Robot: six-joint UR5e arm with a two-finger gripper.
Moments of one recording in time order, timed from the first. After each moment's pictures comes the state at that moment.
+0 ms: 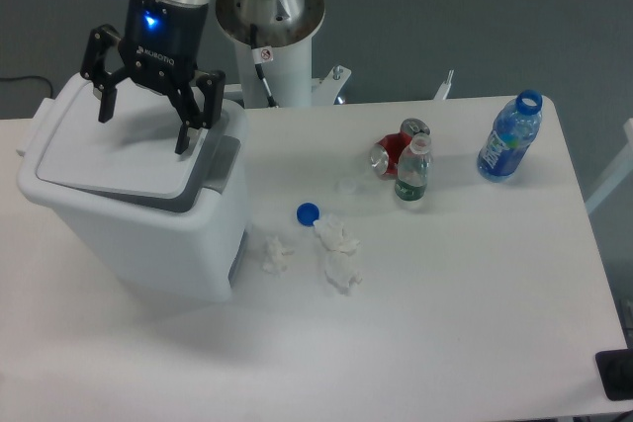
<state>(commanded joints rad) 2.25 -1.50 -1.71 -1.07 1.14 0.47</state>
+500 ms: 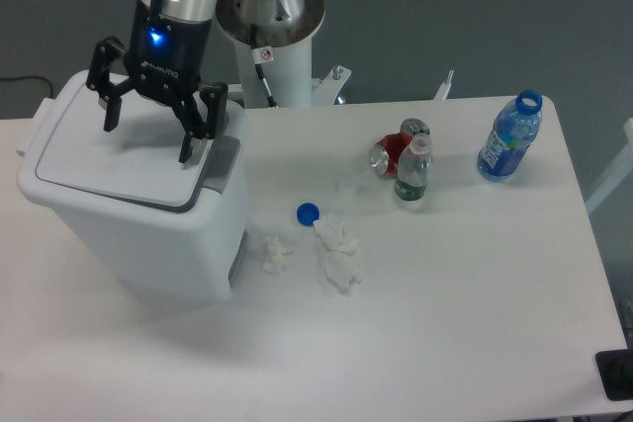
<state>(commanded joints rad) 2.25 -1.52 -1.71 -1.07 1.14 0.48</state>
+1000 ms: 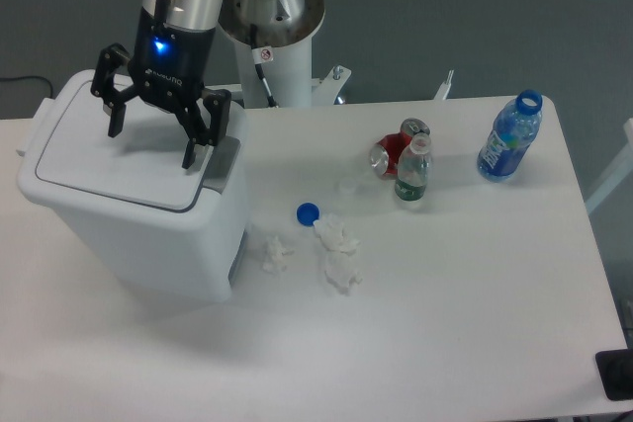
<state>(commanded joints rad) 2.26 -1.53 -1.71 -1.07 1.14 0.50</state>
